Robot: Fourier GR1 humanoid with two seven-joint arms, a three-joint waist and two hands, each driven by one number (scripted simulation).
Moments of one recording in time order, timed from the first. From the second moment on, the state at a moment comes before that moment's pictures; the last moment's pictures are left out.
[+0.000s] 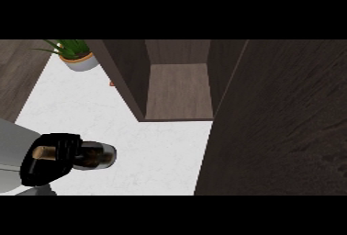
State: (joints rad) left arm -0.03 0.06 0.36 -1.36 0.11 -0.63 -0.37; right arm -0.07 -0.38 0.59 -2.49 0.04 -0.52 0.51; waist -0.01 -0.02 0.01
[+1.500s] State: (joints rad) left arm -0.07 0.01 -0.29 -1.46 0.11 0.16 -0.33; right arm 0.08 -0.50 0.59 -2.51 0.04 -0.53 0.38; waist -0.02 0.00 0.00
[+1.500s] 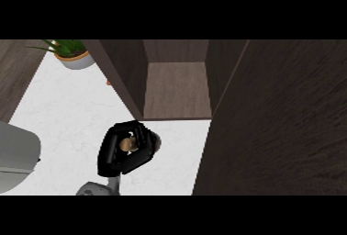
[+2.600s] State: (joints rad) left arm -0.54 0.00 -0.26 -0.97 0.22 0.28 -0.36; right arm 0.14 -0.50 0.59 -2.51 0.03 -0.51 0.30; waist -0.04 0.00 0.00
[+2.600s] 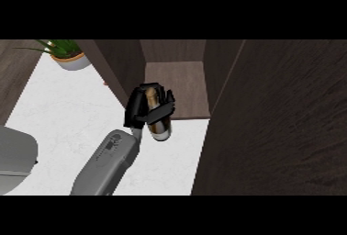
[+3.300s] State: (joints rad) left arm -0.81 0.01 -0.30 -0.64 0.37 0.36 -0.38; right arm 0.20 -0.50 0.57 -2.51 0.01 -0.47 0.21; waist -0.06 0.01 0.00
